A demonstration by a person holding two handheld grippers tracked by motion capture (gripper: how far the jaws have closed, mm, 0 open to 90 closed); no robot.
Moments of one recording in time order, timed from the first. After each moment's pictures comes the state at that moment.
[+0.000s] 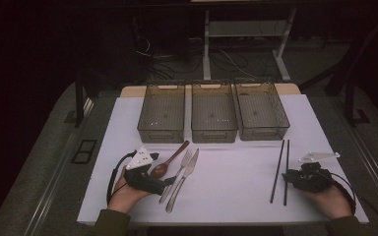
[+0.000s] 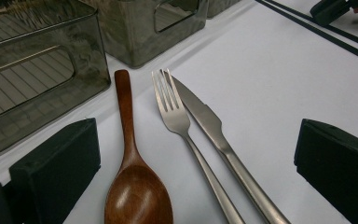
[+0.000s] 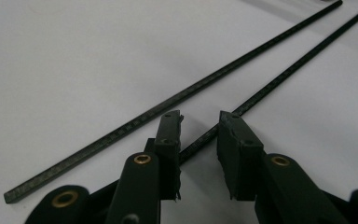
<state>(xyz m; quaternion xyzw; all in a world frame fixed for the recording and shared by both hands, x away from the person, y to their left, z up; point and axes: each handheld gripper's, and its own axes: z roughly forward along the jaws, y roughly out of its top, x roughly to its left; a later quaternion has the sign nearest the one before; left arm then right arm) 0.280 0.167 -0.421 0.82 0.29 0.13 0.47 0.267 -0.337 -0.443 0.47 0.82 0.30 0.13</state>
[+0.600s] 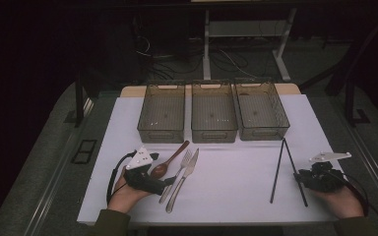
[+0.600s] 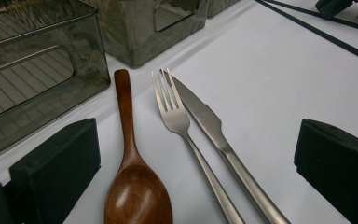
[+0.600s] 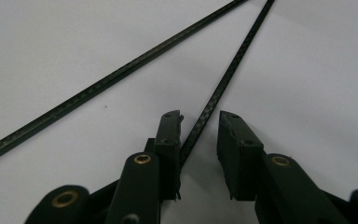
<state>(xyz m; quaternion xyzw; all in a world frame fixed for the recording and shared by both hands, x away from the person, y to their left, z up) 0.280 0.167 -0.421 0.82 0.29 0.13 0.47 0.264 -0.362 -0.440 0.50 0.81 0.27 0.15</state>
